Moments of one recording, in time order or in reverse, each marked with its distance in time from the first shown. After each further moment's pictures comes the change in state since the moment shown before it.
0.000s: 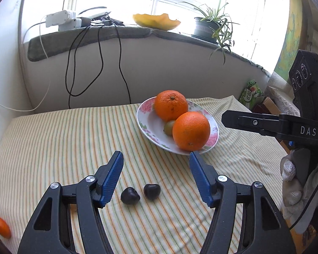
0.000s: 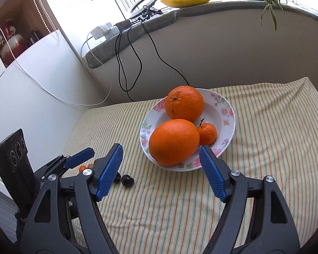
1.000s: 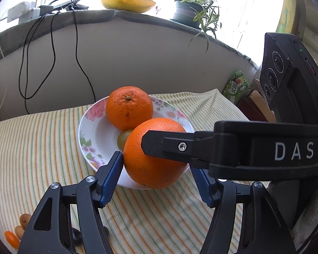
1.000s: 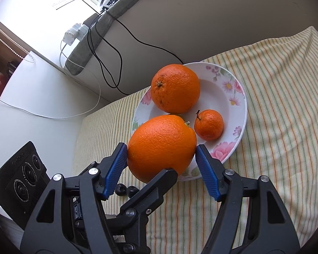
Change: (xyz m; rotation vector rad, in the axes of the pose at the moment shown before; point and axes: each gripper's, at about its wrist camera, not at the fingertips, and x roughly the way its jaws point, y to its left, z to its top) left arm 0.077 -0.052 0.028 0.032 0.081 -0.139; right arm 0.056 -0.037 0.015 0.285 0.155 0.074
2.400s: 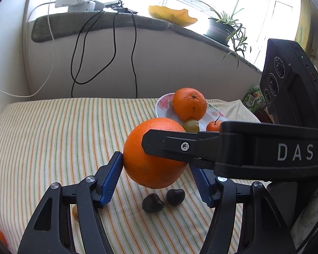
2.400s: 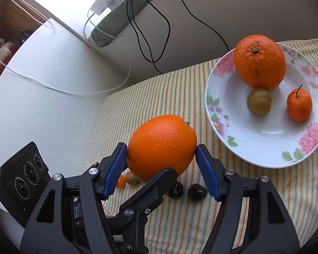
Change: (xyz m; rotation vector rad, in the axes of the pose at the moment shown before) left arm -0.061 0.081 -0.035 -0.102 -0.065 0.077; right arm 0.059 0.093 -0.033 -0.101 0.046 0.084
